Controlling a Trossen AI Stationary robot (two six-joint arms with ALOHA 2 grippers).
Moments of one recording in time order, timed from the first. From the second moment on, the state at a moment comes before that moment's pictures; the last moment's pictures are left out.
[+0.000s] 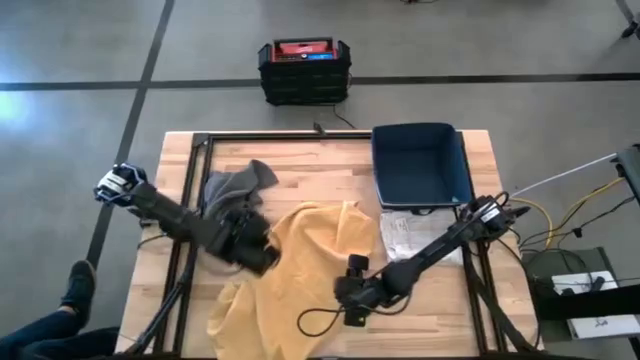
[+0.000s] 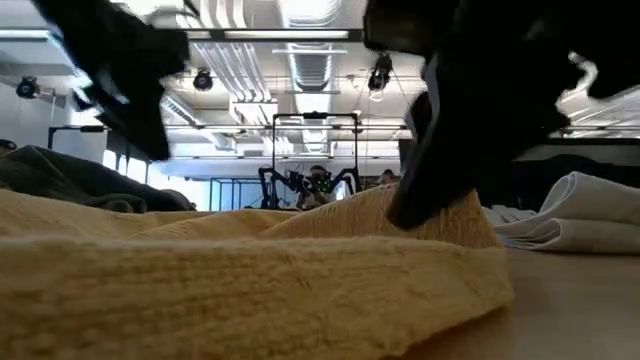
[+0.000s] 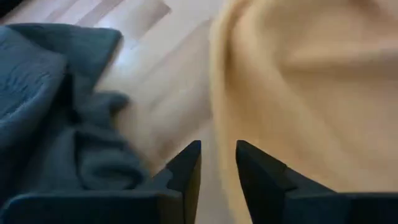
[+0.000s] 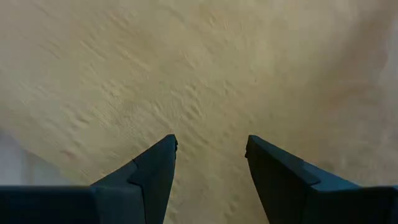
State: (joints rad) left arm -0.36 1.41 0.88 -0.82 -0.60 -1.10; right arm 0.53 2.05 1.26 -0.36 0.34 0.58
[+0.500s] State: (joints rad) left arm 0.03 1.43 0.57 -0.10 -0.24 -0.71; right arm 0.54 2.05 1.20 -0.29 0.35 0.61
